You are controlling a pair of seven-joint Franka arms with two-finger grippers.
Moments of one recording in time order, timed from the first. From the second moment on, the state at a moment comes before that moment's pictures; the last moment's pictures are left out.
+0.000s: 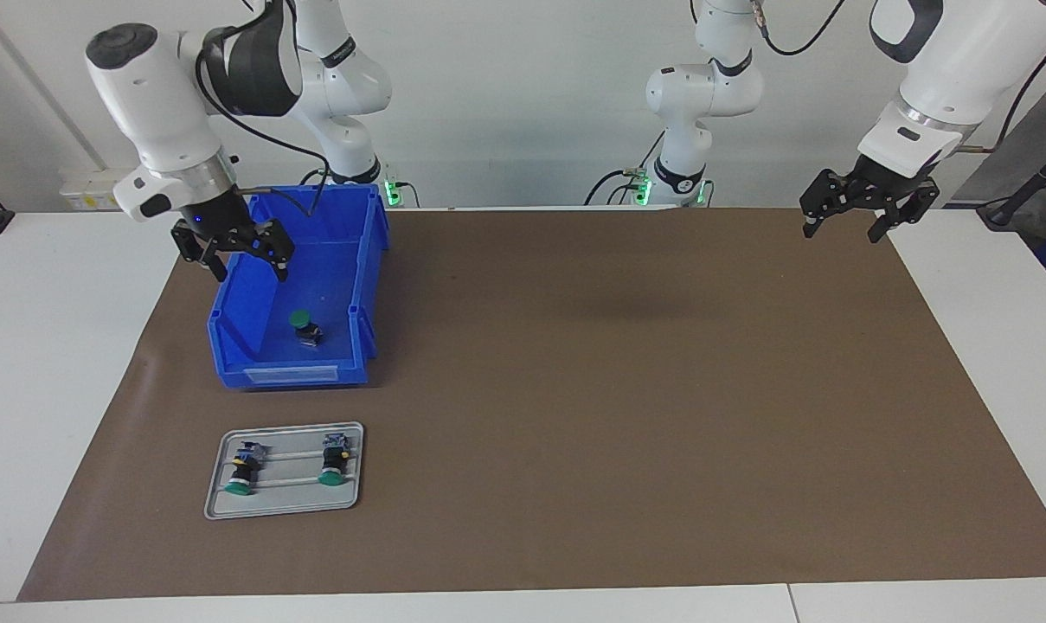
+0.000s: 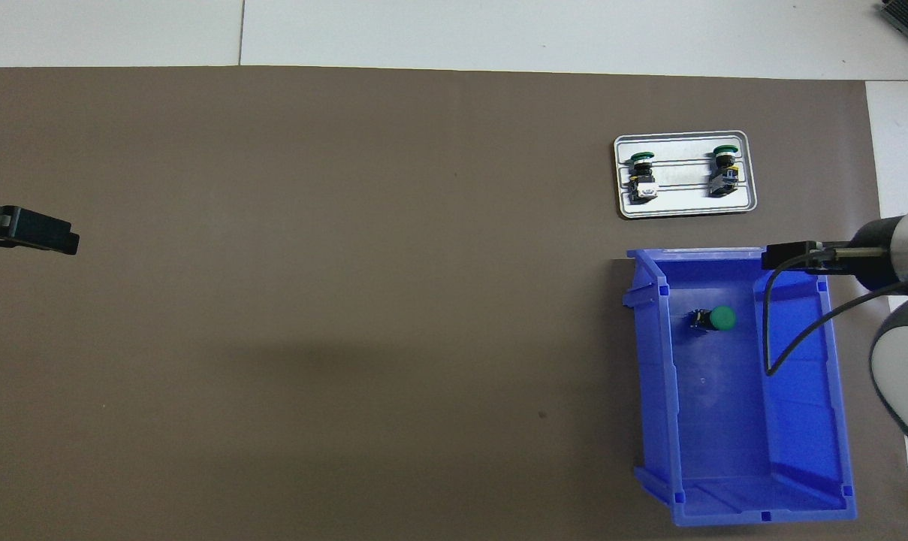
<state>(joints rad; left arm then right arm) -0.06 -0.01 0.03 -1.56 -0.02 1.56 0.15 0.06 -0.14 -0.10 -1.92 0.02 1.89 0.02</state>
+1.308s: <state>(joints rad) -0.06 -0.01 0.03 -1.56 -0.02 1.56 0.15 0.06 0.00 -0.10 -1.50 -0.05 1.50 0.06</state>
